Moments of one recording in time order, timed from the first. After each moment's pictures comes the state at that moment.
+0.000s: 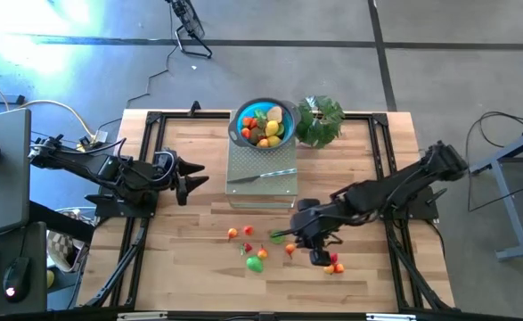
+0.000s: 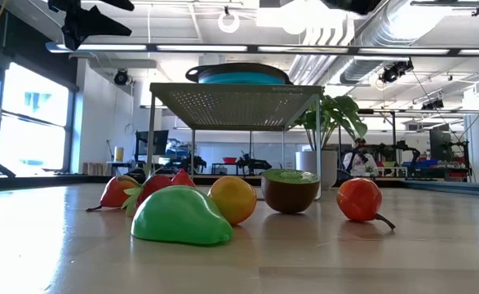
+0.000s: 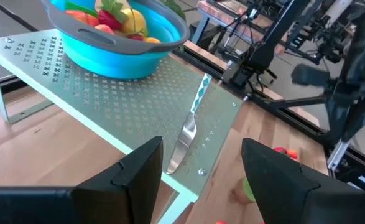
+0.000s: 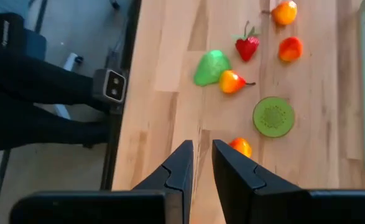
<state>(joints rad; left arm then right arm) -0.30 0.63 0.68 -0.36 -0.59 -0.63 0.41 1.55 1.36 -0.72 -0.10 0.42</state>
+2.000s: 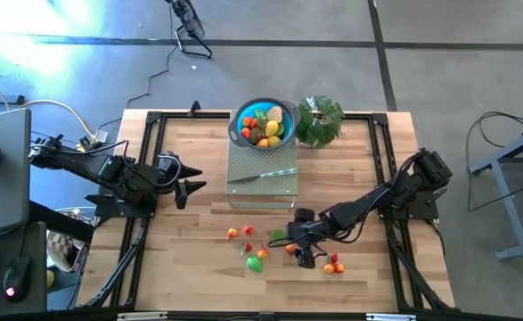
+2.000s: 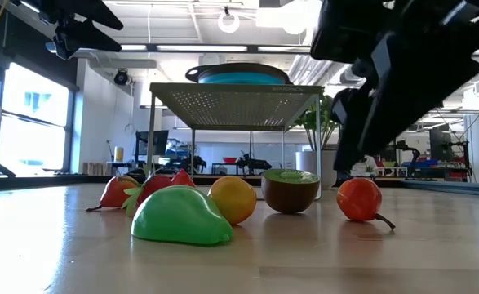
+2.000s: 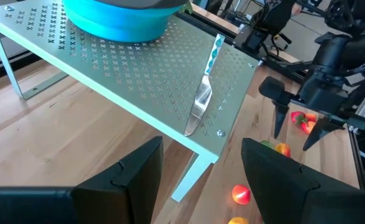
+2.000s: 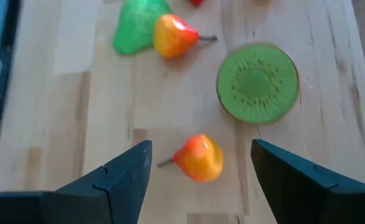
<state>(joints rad) -0.30 0.63 0.68 -0.50 -0.54 -0.63 0.42 1.71 0.94 -0.16 0.05 0.50</state>
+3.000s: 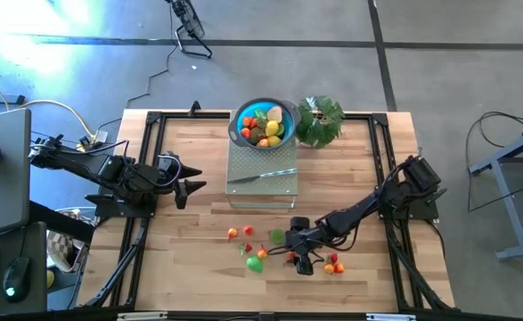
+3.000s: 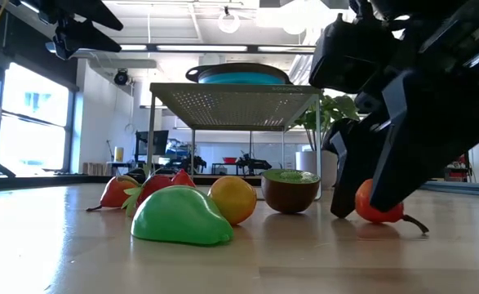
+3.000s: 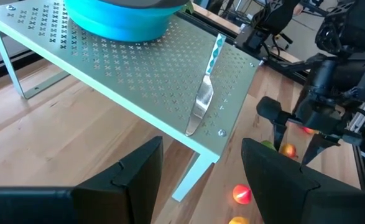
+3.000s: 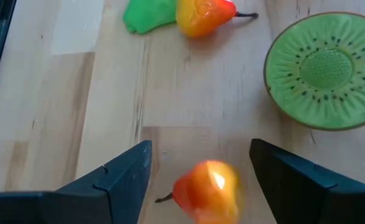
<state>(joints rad) -0.30 0.63 0.68 -0.51 -0.54 -0.64 0.45 1.84 0.90 0.00 0.03 0.47</state>
